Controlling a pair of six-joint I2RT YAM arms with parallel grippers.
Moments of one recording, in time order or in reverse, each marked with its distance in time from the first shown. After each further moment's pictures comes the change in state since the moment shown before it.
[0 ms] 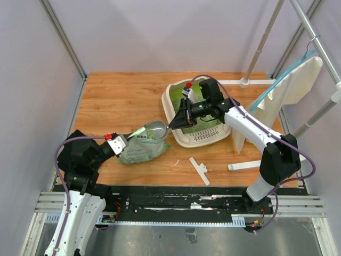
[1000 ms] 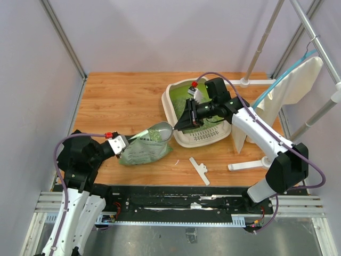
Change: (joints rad) left arm -0.008 0.026 0.052 -0.061 0.072 -0.003; right arm -0.017 -0.105 0.025 -0.207 0.081 -0.103
